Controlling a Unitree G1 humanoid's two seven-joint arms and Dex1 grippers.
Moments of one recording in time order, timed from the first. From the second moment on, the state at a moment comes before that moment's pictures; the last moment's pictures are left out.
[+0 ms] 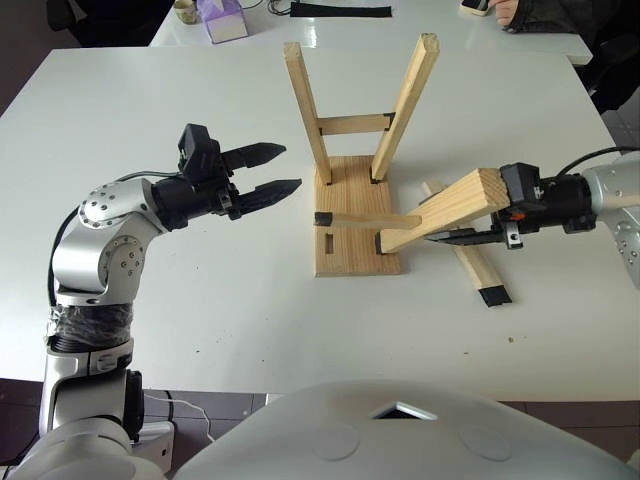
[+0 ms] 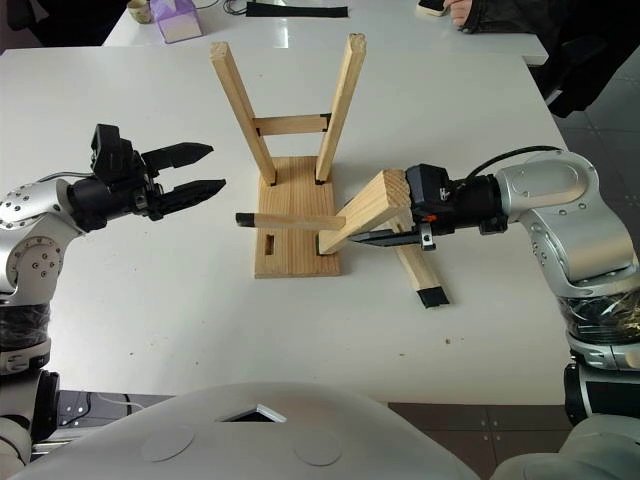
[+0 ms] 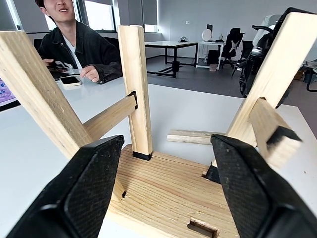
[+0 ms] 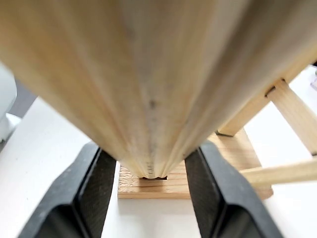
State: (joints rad) left arm -0.19 0.66 0.11 -0.19 -0.68 0.41 -1.07; right arm -0.30 -0.92 0.09 -0.27 0.56 0.37 1.32
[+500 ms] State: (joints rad) left arm -0.19 0.65 0.11 -0.20 -0.67 0.41 -1.07; right arm -0.34 -0.91 0.08 -0.20 0.56 0.44 1.36
